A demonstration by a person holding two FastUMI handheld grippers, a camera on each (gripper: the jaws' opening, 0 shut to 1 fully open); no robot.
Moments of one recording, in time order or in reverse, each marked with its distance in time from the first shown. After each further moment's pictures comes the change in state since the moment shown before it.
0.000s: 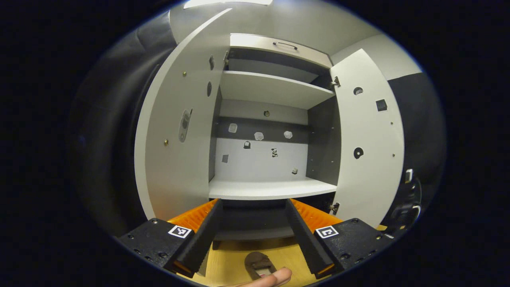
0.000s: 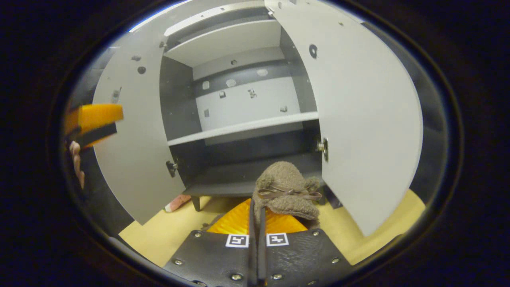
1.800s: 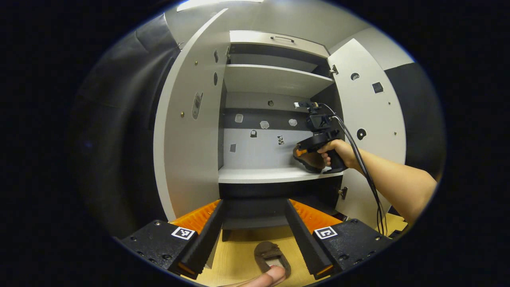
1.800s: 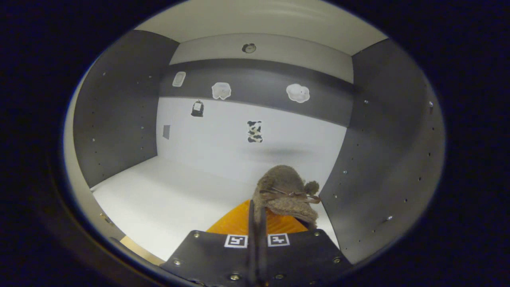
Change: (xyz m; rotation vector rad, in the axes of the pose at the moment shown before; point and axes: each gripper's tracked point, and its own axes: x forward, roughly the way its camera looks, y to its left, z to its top) left arm -0.027 0.013 -0.040 0.055 0.040 0.042; right arm 0.314 -0.009 0.196 -0.308 0.098 -0.079
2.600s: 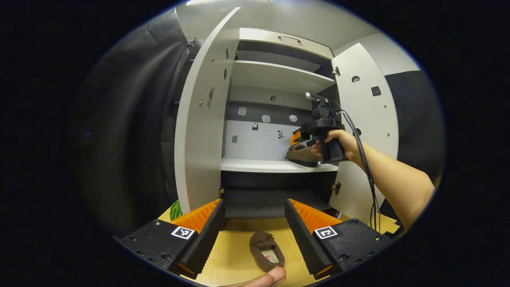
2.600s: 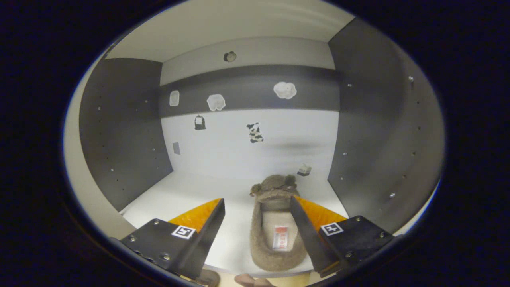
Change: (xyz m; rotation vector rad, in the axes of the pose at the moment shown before) left arm -0.039 -0.004 -0.017 -0.058 0.047 -0.020; right arm -0.064 0.007 0.016 0.177 -0.003 0.056
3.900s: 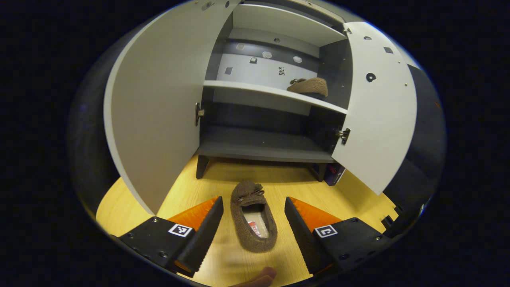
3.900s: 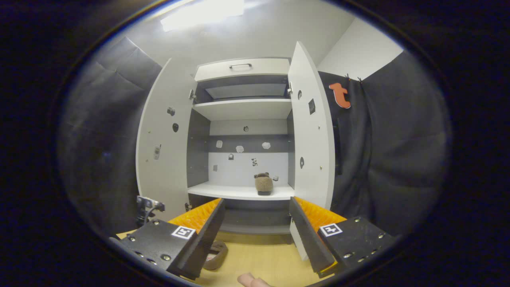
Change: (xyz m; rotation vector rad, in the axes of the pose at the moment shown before) left arm 0.054 -0.025 -0.193 -0.105 0.401 -0.033; right arm -0.423 0.004 -0.126 0.032 -0.395 -0.048
